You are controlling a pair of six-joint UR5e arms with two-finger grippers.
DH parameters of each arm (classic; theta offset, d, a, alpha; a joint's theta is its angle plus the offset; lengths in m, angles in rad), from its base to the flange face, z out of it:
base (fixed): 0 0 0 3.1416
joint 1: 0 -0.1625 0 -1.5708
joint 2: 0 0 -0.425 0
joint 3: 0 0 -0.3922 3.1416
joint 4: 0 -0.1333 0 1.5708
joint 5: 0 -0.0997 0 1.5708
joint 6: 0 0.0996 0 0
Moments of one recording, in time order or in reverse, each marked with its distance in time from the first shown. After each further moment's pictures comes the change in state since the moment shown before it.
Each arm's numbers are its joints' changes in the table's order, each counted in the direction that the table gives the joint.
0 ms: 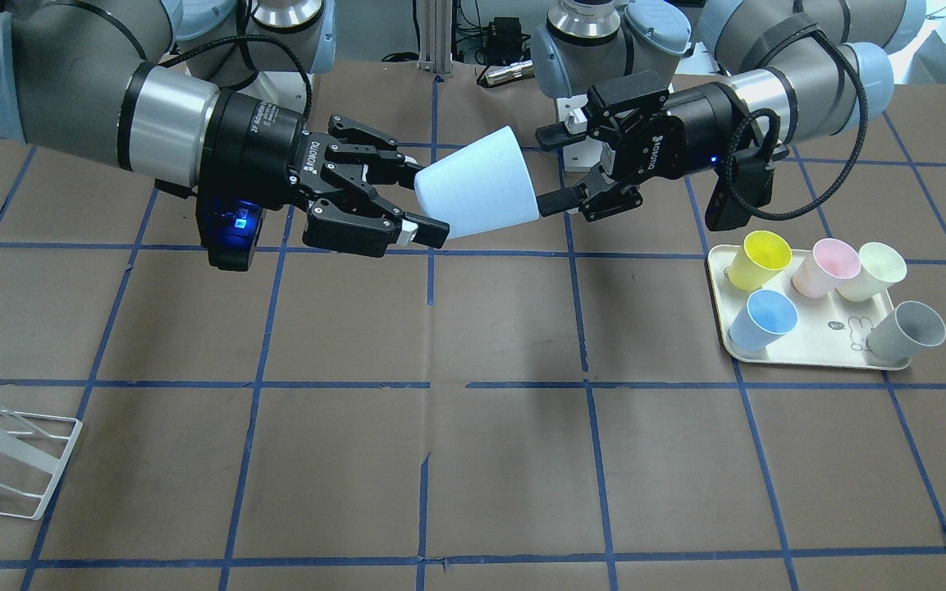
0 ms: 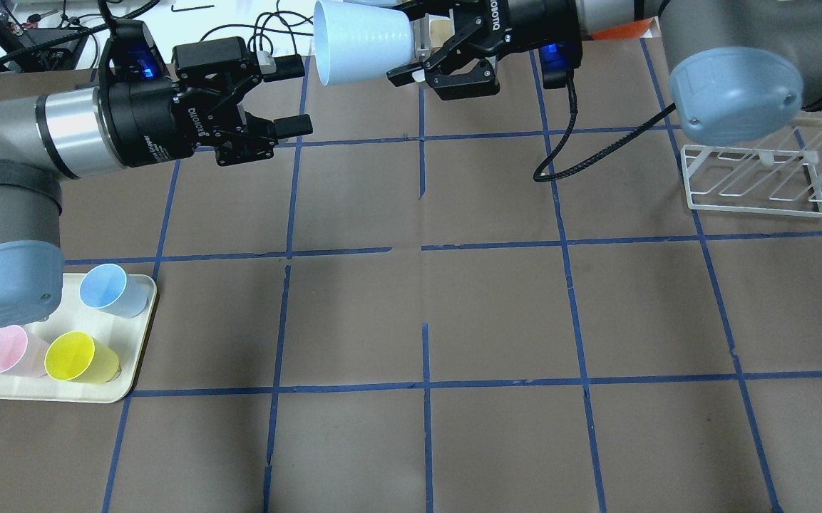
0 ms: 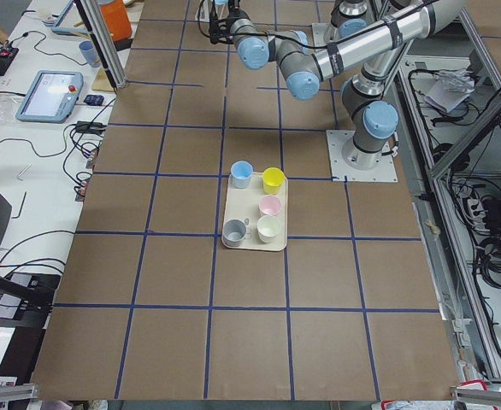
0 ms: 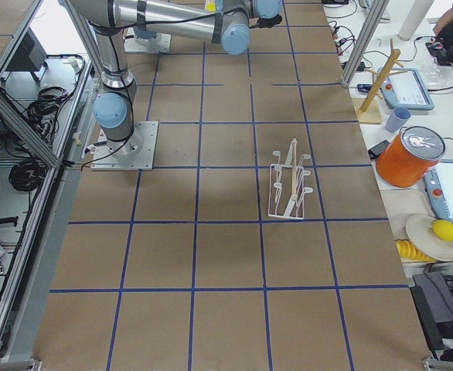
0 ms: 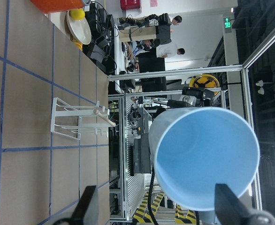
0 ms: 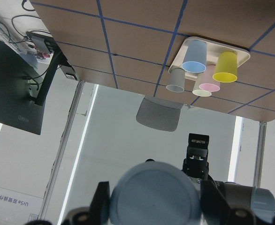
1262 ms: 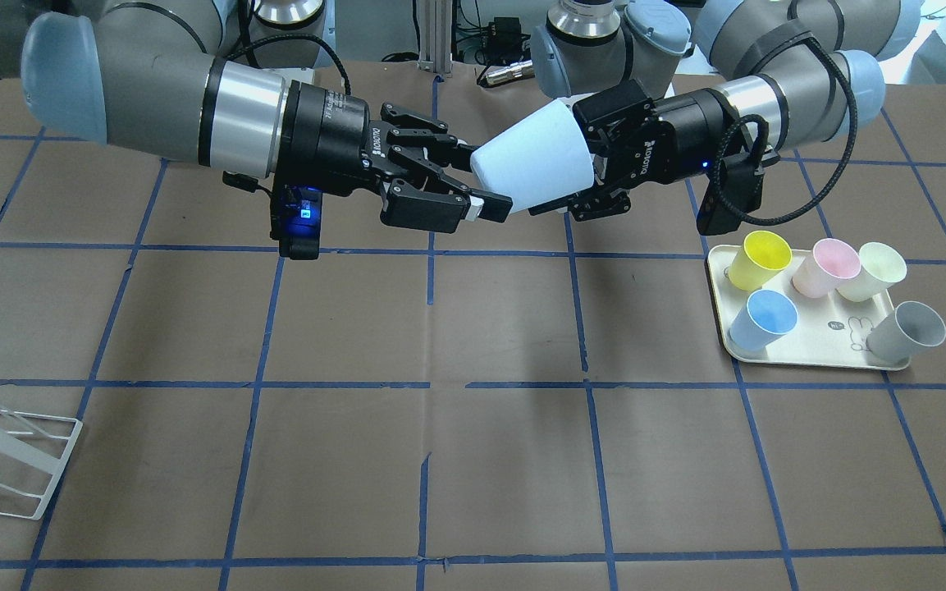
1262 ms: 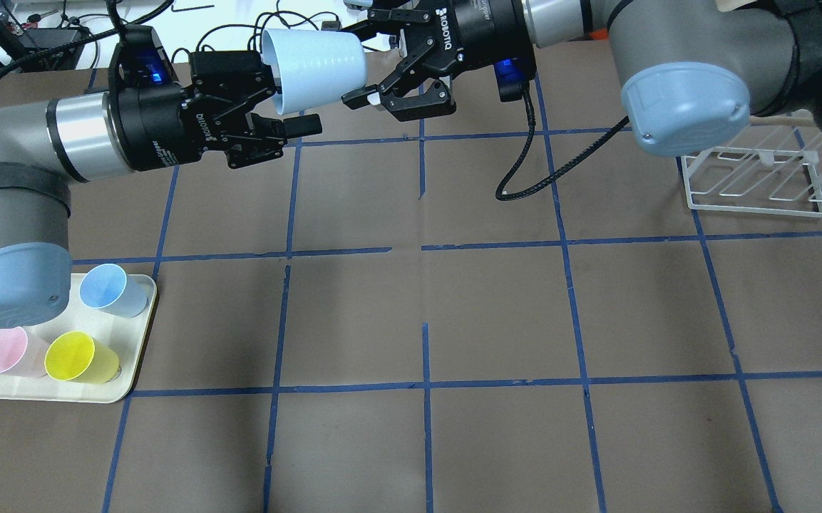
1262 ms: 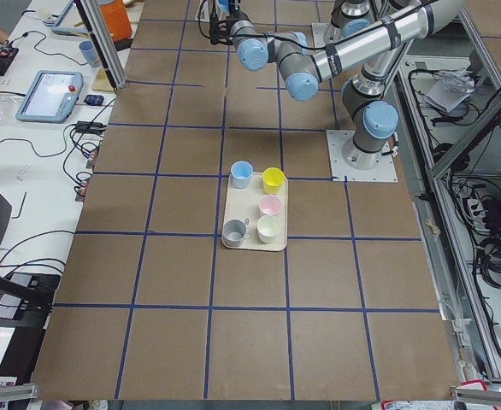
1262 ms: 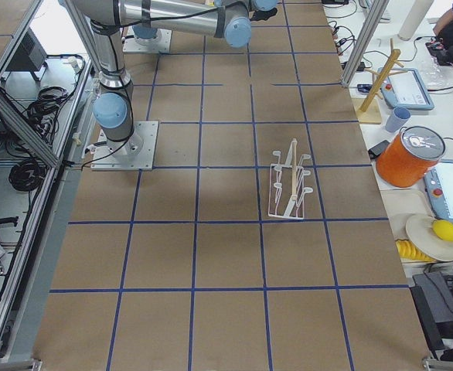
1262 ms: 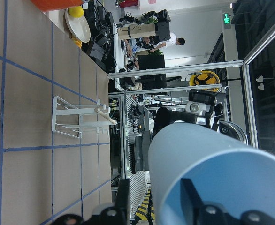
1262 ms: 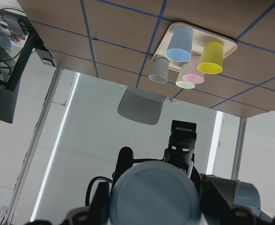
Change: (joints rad) left arm 0.011 -0.010 -0.008 -0.004 0.002 0.019; right arm -0.095 0.019 -0.011 0.020 -0.011 -0.009
